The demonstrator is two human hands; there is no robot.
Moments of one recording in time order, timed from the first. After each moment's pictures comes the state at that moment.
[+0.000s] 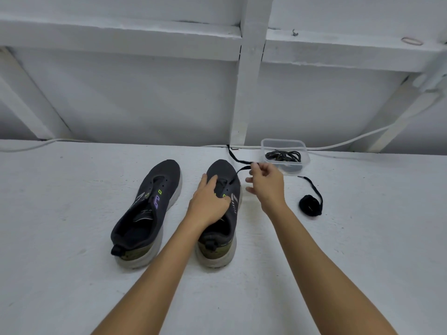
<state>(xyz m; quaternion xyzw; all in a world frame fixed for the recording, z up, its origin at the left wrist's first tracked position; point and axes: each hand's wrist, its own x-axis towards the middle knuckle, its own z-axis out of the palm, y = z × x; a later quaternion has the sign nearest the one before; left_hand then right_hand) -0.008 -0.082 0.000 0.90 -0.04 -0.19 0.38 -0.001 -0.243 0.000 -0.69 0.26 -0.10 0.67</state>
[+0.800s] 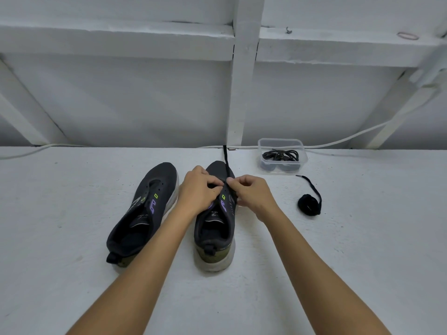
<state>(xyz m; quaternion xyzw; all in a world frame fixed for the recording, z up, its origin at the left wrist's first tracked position) 0.028 -0.073 0.001 0.93 -0.11 -0.07 0.34 -0.008 -0.233 -0.011 -0.73 0.19 0.03 0.65</state>
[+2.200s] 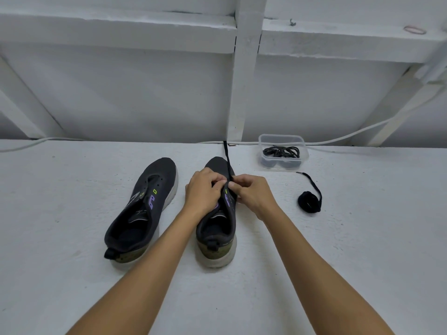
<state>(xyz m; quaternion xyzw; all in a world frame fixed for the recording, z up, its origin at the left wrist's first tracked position) 0.025 -0.088 -0.026 0.91 -0.10 -0.03 0.40 -0.007 -0.238 -0.030 -0.75 0.18 0.03 0.64</state>
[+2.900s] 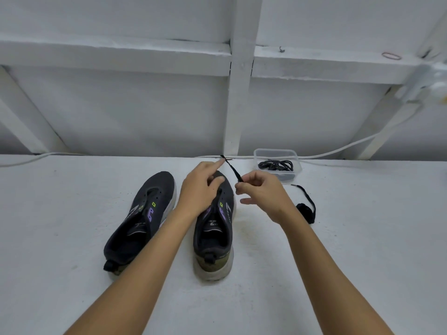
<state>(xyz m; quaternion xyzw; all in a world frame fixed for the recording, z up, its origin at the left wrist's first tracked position) 0.035 -0.084 0.015 0.89 -0.19 0.04 0.41 -0.027 -0.257 0.048 -0.74 0.14 0.03 0.66</state>
